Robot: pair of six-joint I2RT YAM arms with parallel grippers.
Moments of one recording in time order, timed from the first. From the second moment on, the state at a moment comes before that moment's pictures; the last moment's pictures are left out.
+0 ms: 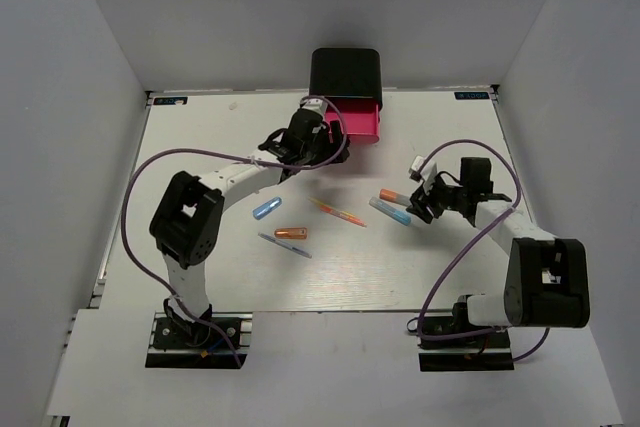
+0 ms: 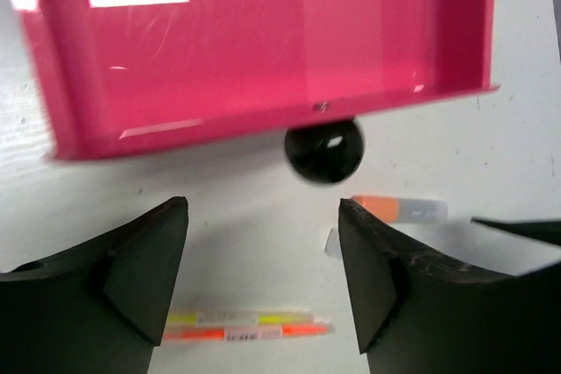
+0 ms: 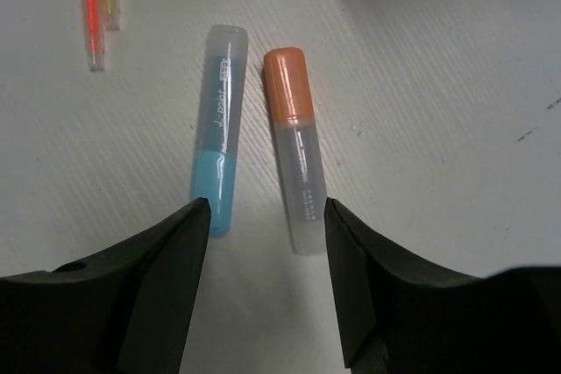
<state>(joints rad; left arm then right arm) -0.62 1.91 1.40 -0.07 -0.01 -0.57 0.02 1.33 0.63 -0.15 -0.75 -0.84</state>
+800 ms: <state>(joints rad) -0.62 1.64 1.09 -0.03 -0.02 -0.56 0.09 1.70 0.89 -0.28 -0.60 -1.02</state>
